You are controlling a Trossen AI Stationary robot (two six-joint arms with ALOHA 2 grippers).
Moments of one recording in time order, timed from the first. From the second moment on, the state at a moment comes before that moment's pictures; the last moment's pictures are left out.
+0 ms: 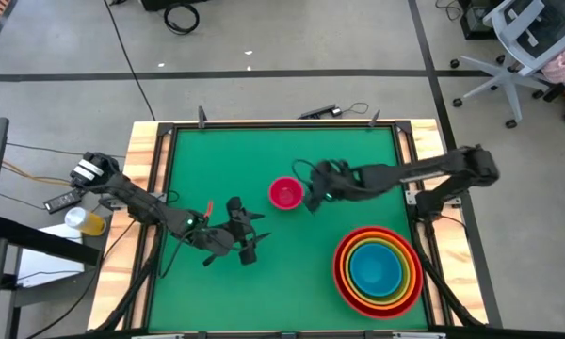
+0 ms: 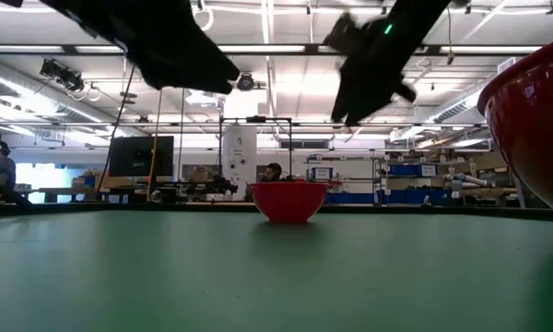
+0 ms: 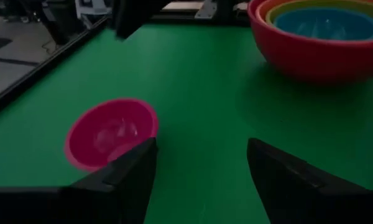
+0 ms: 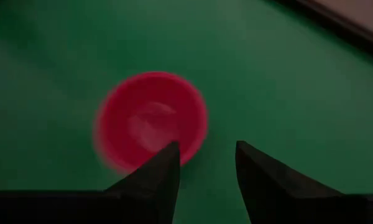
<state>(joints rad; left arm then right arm) -0.46 1.43 0.75 0.14 -0.72 -0.32 0.03 1.52 1.10 -0.56 0.46 0.70</state>
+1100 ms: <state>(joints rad) -0.34 1.48 0.69 -0.05 -0.66 -0.49 -0.17 1.80 1.10 -0.14 0.13 0.62</state>
